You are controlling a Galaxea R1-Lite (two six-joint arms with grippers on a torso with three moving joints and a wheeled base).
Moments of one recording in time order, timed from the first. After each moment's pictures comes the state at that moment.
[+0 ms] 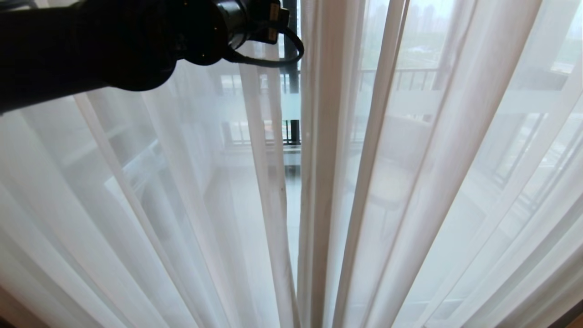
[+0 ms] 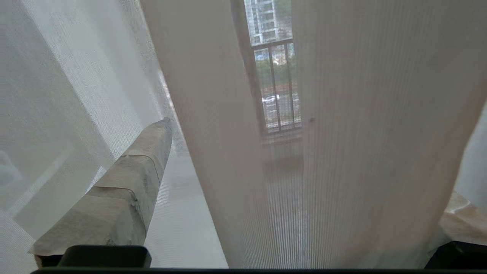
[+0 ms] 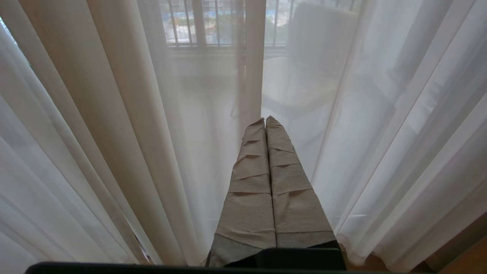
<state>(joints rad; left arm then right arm) -0.65 1.94 -1.99 -0.14 0.56 0.25 0.01 0.00 0.00 0.00 -0.01 -0.01</state>
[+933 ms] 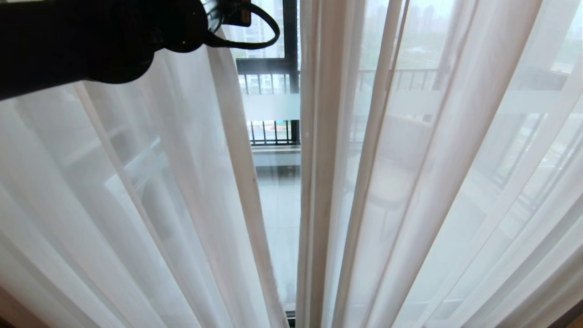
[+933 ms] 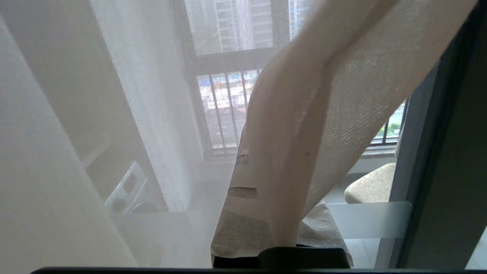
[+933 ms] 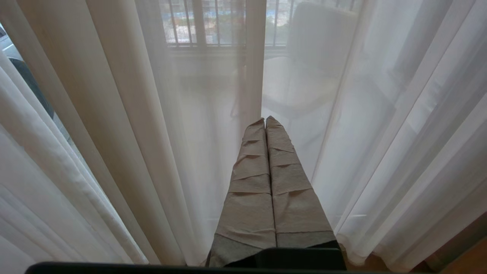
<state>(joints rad) -0.59 1.91 -1.97 -0.21 0.64 0.25 0.01 0.00 0.00 0.00 -0.01 -0.01</state>
